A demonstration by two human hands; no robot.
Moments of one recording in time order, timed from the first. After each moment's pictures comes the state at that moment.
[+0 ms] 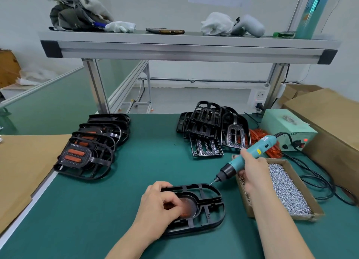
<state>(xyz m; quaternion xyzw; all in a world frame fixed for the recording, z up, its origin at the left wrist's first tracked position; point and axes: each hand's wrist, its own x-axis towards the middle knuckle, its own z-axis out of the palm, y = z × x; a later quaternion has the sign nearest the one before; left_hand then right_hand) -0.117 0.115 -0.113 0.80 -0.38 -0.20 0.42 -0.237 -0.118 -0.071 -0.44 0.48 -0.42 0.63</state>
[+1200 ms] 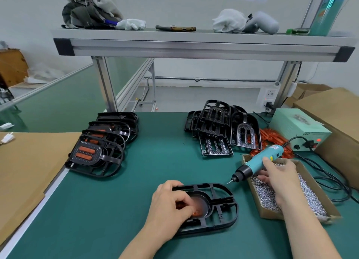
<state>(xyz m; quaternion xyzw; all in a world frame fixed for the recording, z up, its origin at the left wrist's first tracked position) -0.117 0.116 -0.116 0.80 -0.39 -0.17 0.43 -0.274 -0.137 -0.091 -0.52 0.50 -0.40 0.56</state>
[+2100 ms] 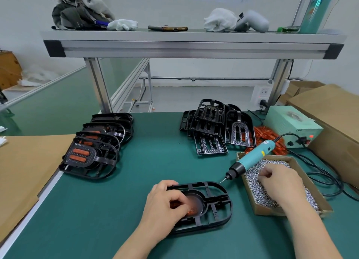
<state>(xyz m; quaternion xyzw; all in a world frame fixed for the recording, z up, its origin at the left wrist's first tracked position) -0.119 0.118 -0.108 0.80 -0.39 -0.19 0.42 -0.300 -0.128 -0.081 -0.80 0.57 -0.14 0.12</state>
